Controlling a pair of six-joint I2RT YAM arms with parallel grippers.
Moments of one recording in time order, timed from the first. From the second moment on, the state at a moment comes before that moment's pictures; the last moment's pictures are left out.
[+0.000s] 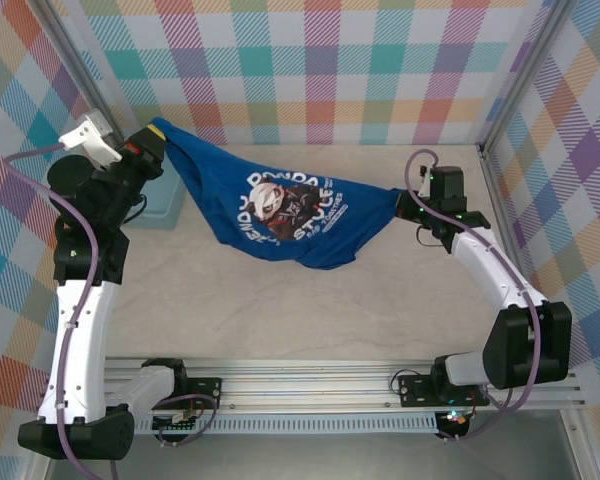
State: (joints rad) left arm 0.00 1.02 1.36 -0.25 0.25 -0.71; right arm 0.12 1.37 1.05 -0.38 -0.14 0.40
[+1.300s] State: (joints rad) left arm -0.44 1.34 1.48 -0.39 0.44 -0.54; right arm 0.54 1.55 1.20 0.13 -0.79 0.28
